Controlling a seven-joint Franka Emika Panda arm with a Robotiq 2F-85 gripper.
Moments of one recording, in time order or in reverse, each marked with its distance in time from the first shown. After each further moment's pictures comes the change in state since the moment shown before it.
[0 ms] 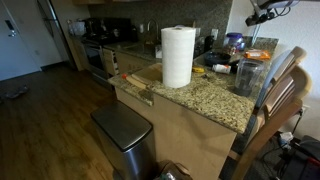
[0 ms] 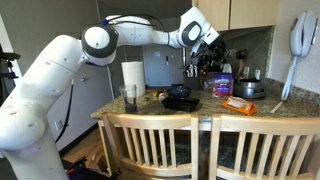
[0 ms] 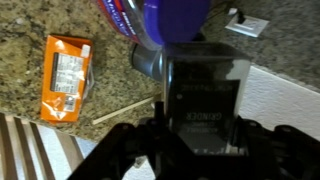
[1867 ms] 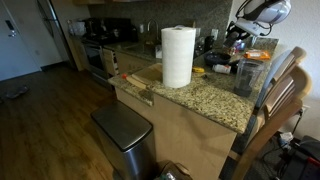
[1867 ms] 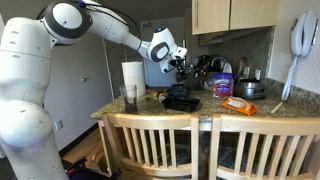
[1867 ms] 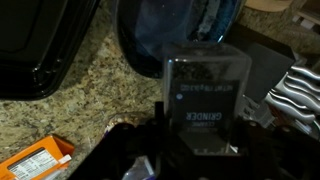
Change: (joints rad) arm 0.166 -0.382 0.233 -0.713 0.030 0.205 -0.759
